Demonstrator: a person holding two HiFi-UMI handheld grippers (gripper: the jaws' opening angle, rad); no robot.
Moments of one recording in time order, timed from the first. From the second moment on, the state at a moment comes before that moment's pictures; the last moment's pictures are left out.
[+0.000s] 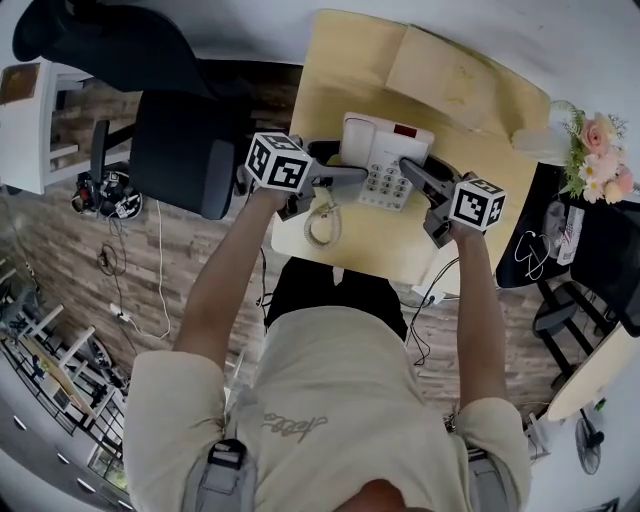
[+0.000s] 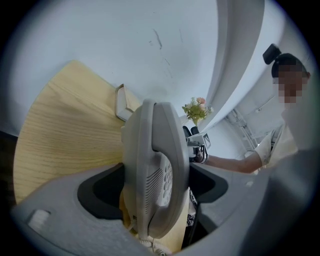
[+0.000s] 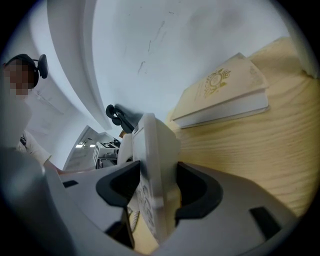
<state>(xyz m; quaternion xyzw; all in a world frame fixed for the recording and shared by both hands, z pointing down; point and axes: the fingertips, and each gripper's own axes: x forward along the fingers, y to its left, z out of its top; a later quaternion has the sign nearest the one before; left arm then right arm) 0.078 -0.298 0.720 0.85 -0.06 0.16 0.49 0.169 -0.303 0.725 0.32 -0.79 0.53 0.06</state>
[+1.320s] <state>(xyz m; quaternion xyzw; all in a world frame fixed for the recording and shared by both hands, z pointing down) 0.075 -0.319 0.745 0.79 -0.14 0.17 0.57 0.175 -0.319 0.757 0.36 -0.75 0.53 0.17</state>
